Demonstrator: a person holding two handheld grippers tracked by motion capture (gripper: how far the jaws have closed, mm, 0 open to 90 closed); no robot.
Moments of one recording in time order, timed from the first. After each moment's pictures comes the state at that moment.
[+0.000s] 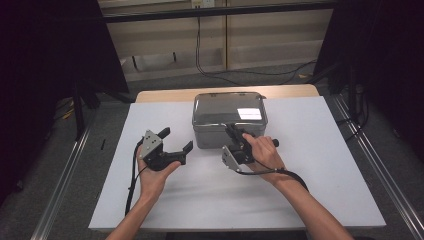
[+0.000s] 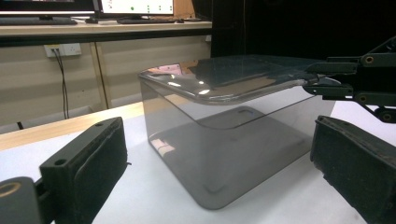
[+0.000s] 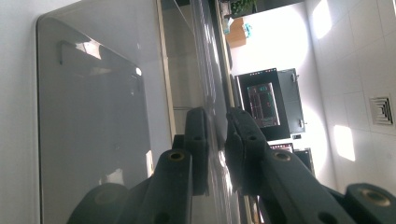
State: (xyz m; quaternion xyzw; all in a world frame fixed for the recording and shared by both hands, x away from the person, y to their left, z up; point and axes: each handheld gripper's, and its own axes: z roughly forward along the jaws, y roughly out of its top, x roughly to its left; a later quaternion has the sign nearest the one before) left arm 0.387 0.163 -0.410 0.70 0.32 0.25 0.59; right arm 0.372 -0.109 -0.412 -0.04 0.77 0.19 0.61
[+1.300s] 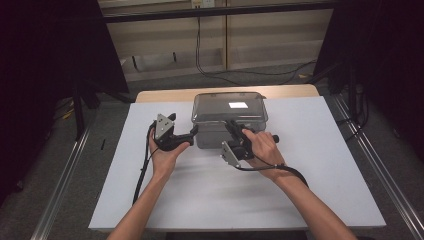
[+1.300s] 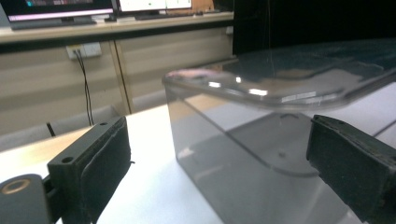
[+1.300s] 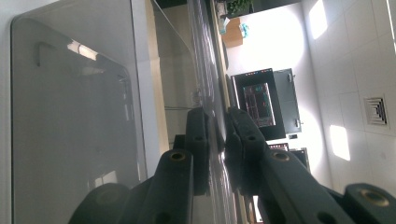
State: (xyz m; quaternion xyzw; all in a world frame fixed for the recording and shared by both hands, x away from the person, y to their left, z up) left arm 0.447 0.140 -0.418 0.70 0.33 0.29 0.56; right arm 0.377 -0.109 -0.400 -0.04 0.76 0.18 0.62
